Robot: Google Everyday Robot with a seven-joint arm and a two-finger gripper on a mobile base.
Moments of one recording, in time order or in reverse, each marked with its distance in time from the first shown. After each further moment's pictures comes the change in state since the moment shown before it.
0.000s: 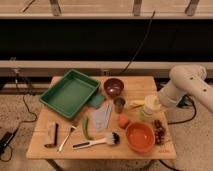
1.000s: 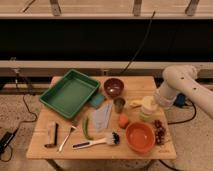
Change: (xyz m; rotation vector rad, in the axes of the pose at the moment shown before) arm 0.006 -0.009 0.024 -0.051 0.009 -0.015
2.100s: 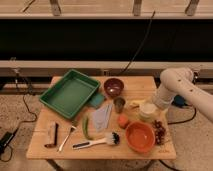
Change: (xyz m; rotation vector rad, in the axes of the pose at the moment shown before) arm -0.002 -0.005 0.013 0.013 -0.009 0.009
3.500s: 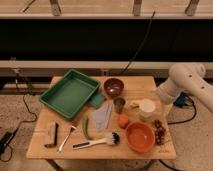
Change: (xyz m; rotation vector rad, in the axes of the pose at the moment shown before) arm 0.019 -0.009 -0.042 0.123 0.021 0.119
